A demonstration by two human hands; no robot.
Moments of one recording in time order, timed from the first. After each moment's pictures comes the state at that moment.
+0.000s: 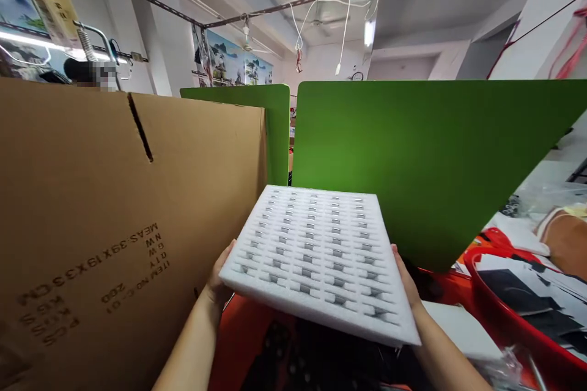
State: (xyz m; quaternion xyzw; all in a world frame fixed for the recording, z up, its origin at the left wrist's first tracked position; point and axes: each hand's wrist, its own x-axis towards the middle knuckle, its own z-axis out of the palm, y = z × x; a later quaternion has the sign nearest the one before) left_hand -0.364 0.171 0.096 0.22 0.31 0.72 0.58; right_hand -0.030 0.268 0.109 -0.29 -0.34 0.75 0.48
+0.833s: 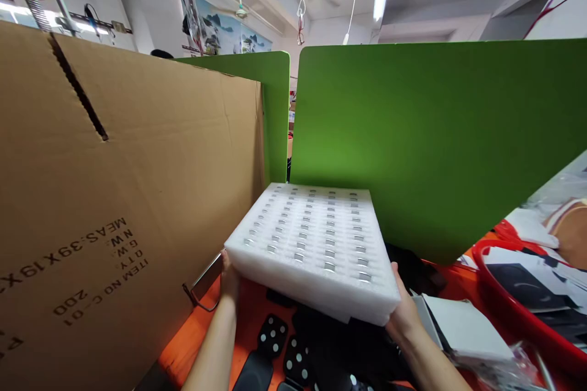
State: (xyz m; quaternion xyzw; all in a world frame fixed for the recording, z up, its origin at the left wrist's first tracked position) left_hand -0.366 0.204 -0.005 0.14 0.64 0.68 0.35; right_hand -0.036 0.262 0.058 -0.39 -0.28 0.70 0.53
